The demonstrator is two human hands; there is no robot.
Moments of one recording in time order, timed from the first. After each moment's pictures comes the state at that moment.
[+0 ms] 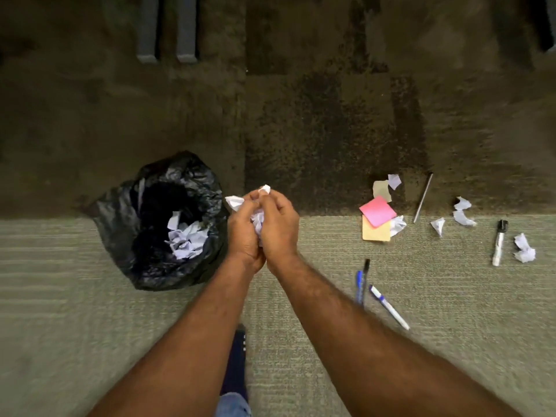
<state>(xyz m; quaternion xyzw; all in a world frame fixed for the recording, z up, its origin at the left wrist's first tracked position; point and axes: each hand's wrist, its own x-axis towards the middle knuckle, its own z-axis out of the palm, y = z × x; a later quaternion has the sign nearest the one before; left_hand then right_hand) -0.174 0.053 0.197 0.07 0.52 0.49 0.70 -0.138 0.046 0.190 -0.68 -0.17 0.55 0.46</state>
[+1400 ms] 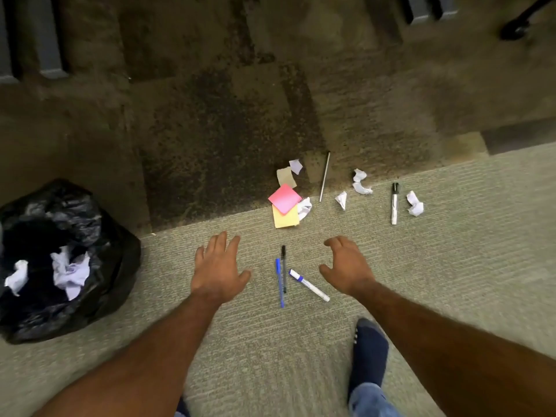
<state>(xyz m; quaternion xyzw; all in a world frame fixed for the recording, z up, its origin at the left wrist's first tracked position) -0.062 -0.021 0.136 0.78 0.54 -0.20 0.25 0.196 -0.108 0.141 -0.79 -0.49 0.36 -0.06</state>
